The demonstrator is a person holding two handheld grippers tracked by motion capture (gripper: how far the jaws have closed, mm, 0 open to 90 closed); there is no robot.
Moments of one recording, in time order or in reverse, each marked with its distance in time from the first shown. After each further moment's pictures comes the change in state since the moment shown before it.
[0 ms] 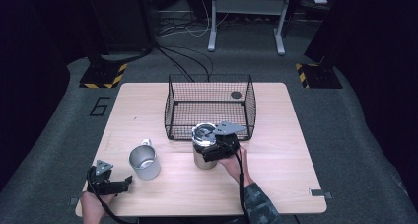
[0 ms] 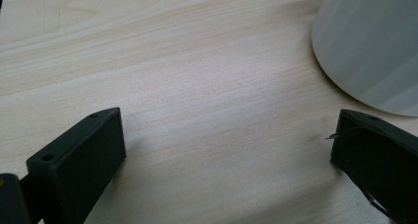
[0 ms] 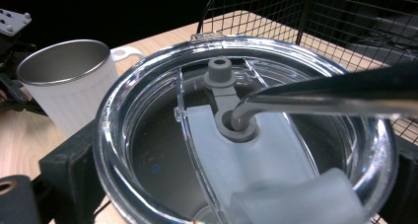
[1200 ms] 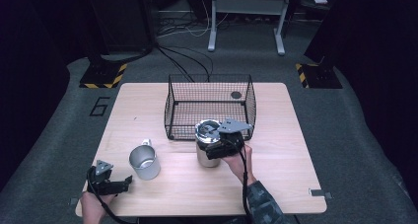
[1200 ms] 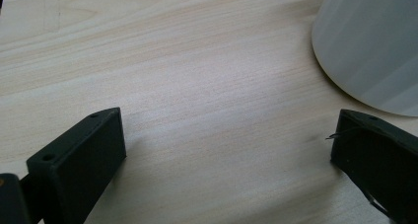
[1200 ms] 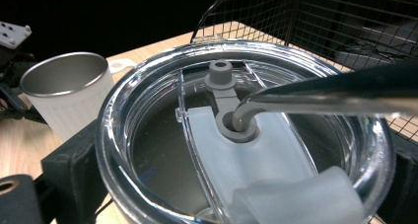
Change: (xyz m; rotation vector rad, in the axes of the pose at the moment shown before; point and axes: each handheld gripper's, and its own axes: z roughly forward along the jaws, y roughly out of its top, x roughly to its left) left arm 0.000 0.000 -0.001 0.009 -0.003 0.001; right arm -0.003 0.012 -0.017 -0.028 -0.026 -0.018
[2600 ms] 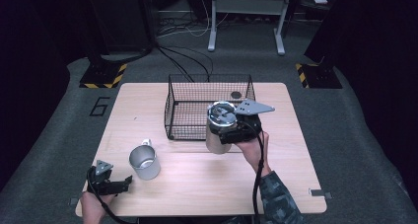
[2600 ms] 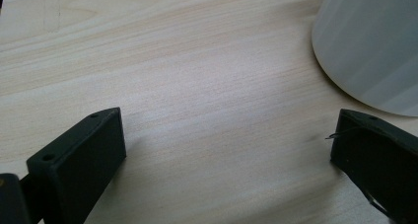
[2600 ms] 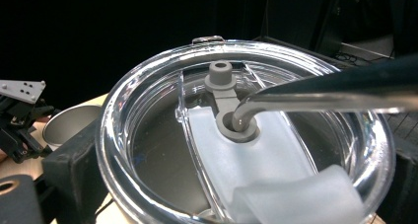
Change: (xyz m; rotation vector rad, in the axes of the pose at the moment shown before) left arm 0.000 0.000 0.000 0.000 0.000 0.000; right arm -0.020 0.059 -0.055 -0.051 -0.037 0.016
